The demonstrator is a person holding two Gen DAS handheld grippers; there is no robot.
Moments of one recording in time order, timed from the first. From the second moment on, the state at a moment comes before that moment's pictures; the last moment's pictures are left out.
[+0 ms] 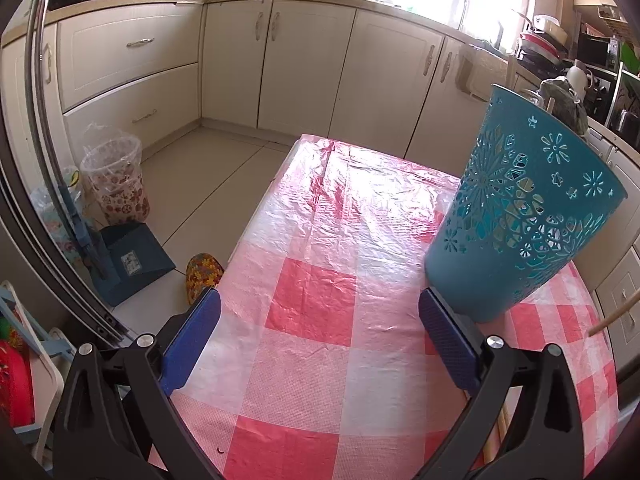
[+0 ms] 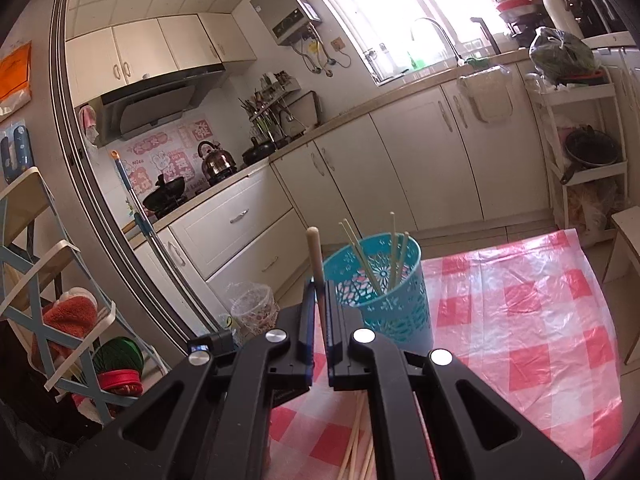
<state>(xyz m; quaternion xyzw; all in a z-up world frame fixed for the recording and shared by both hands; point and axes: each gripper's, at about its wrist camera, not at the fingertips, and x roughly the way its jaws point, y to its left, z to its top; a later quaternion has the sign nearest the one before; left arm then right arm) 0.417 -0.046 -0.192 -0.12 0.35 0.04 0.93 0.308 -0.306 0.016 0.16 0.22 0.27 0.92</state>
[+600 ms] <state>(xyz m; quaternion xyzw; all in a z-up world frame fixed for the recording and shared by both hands) 0.415 -0.044 -0.192 -0.13 0.35 0.03 0.93 0.356 -0.277 0.100 0.12 0.14 0.26 0.95</state>
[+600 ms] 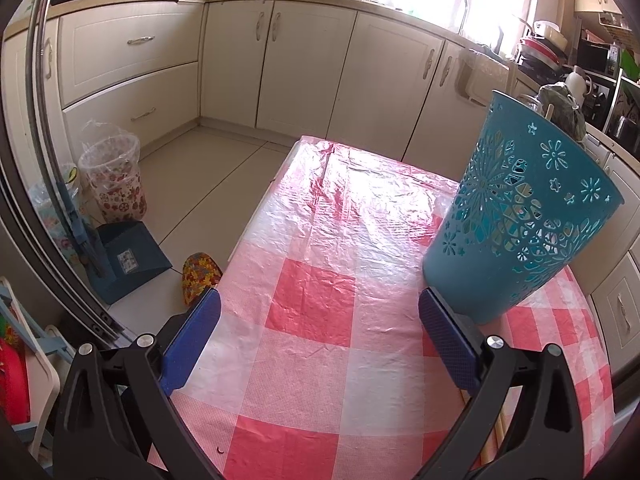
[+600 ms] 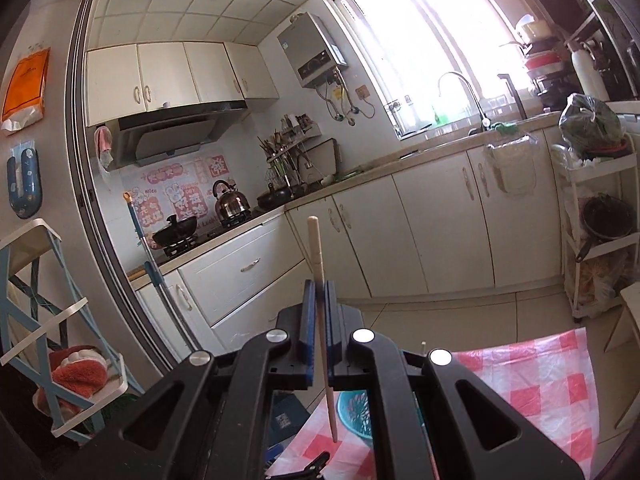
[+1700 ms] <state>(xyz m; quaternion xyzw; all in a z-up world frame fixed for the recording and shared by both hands) 0.414 -0.041 -0.191 -0.14 0.34 0.03 0.93 0.384 -0.276 -0.003 0.22 0.24 0.28 0.90</state>
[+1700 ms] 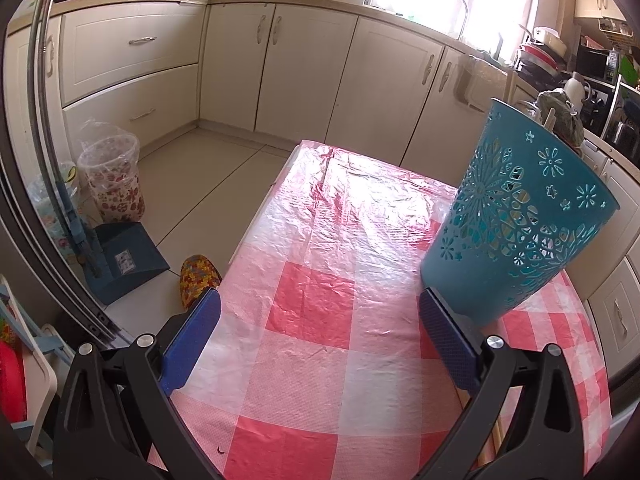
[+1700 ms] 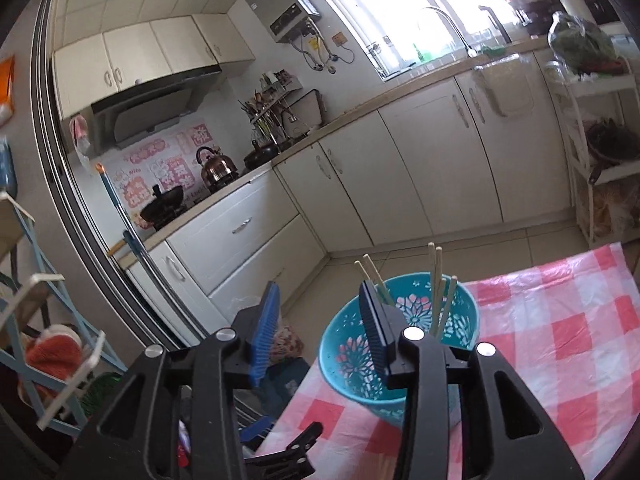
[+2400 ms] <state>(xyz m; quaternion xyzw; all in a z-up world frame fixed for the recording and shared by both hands) 0.415 -0.043 -0.192 -0.14 0.34 0.04 0.93 0.313 -0.267 -0.130 0.03 0.44 0.16 0.88</state>
